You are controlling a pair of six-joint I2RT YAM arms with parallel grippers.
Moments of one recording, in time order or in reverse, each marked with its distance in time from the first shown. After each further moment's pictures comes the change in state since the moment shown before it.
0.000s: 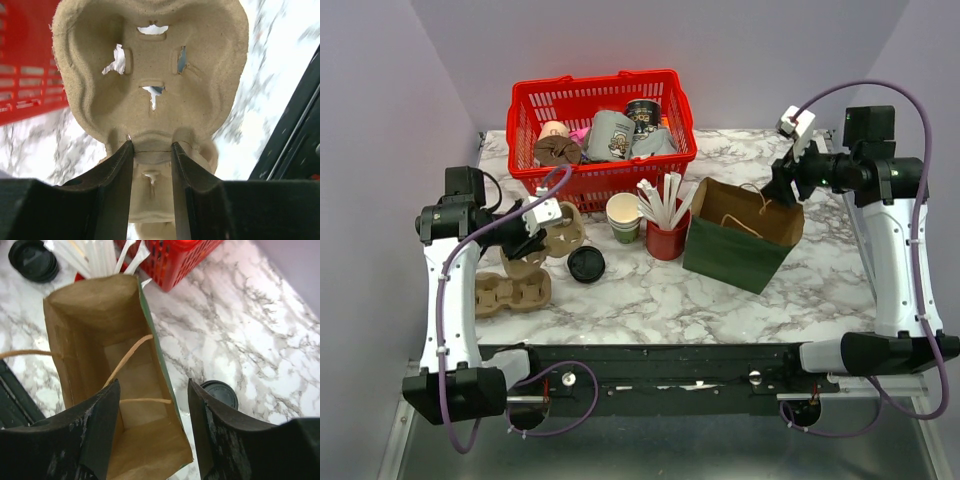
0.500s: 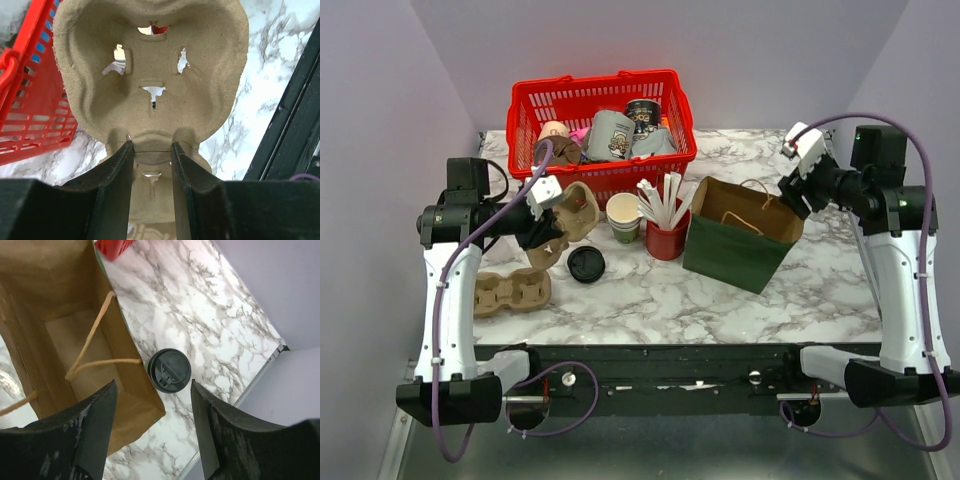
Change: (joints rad) left arm -0.095 -0.025 0.071 0.113 0.167 -0.342; right arm 0.000 -0.129 -0.105 0.056 0.227 -0.108
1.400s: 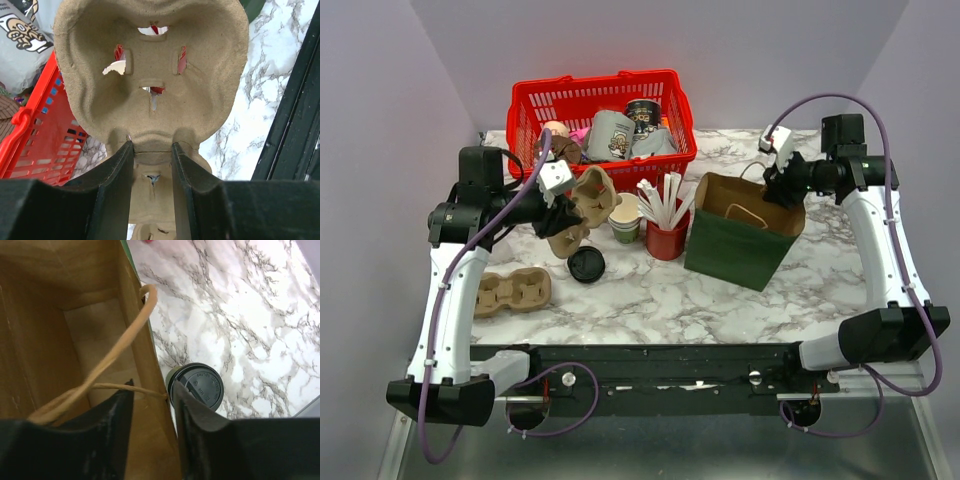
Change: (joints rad) left arm -0.132 0.000 0.018 0.218 0.026 -0.266; right arm 0.000 0.205 -0.058 0.009 -0.110 -0.098
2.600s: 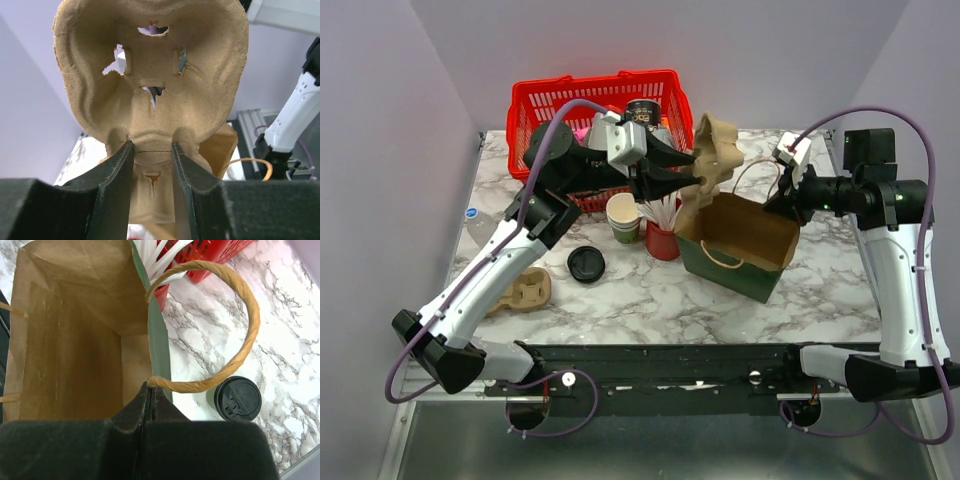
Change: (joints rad) left arm -0.581 0.187 0.110 1.065 -0.027 -0.655; right arm 0.027 -0.188 0.059 -0.162 -0.172 0.096
